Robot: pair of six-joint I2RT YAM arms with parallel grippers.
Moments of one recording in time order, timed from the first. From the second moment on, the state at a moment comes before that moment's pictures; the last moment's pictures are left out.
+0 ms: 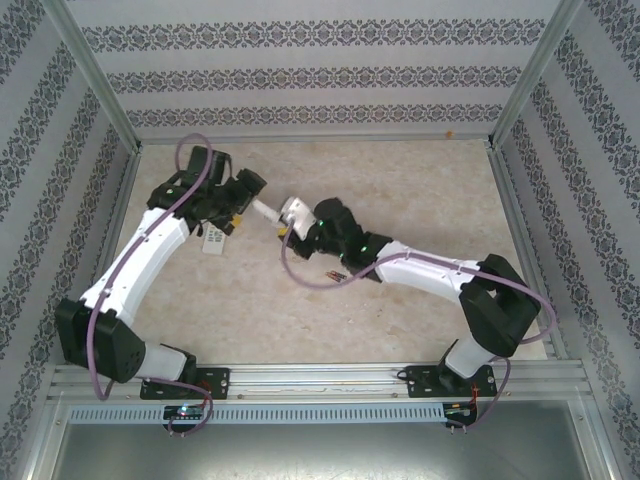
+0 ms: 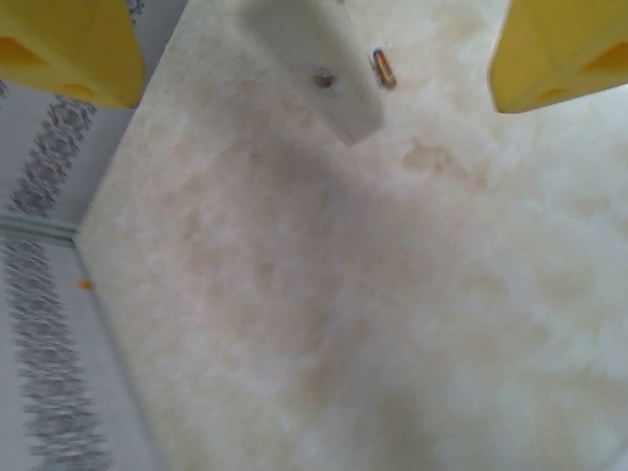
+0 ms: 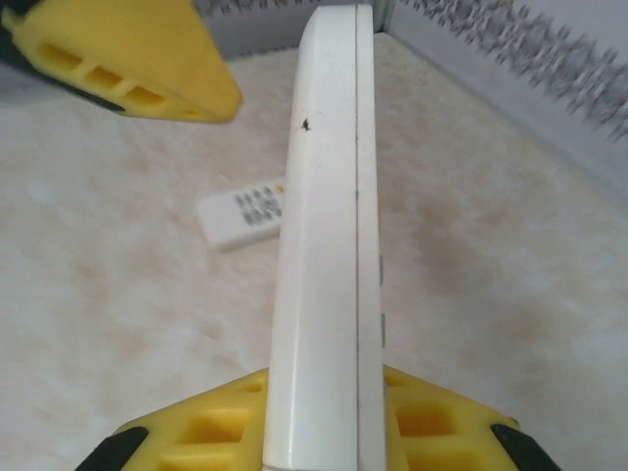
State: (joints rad) left arm -0.25 1.37 1.33 -0.76 0.19 -1.11; right arm 0.79 1.60 1.05 0.13 -0.22 -0.08
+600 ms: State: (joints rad) left arm -0.06 1.31 1.01 0.35 0.86 -1.30; right arm 0.64 1.70 1.29 0.36 -0.79 1.00
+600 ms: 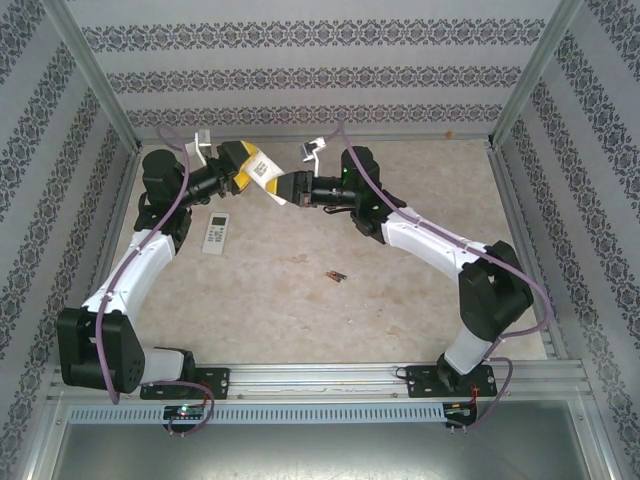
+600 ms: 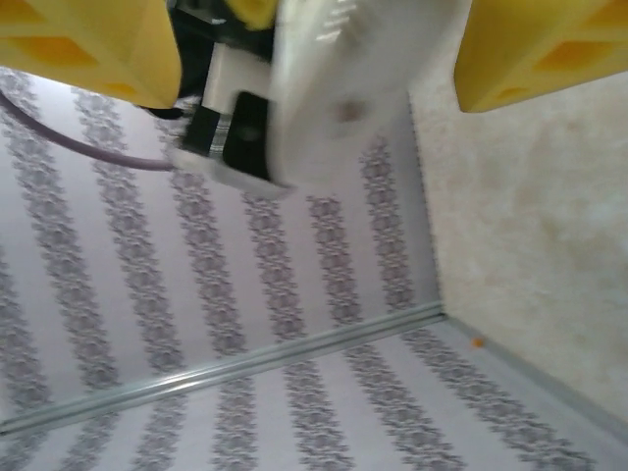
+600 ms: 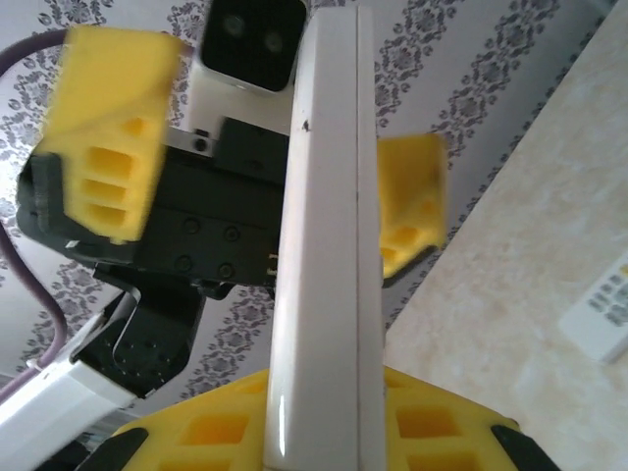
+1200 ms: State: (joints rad) left arm -0.08 1.23 0.93 0.36 0.79 -1.23; right arm 0.68 1.62 1.19 0.43 -0.65 1.15
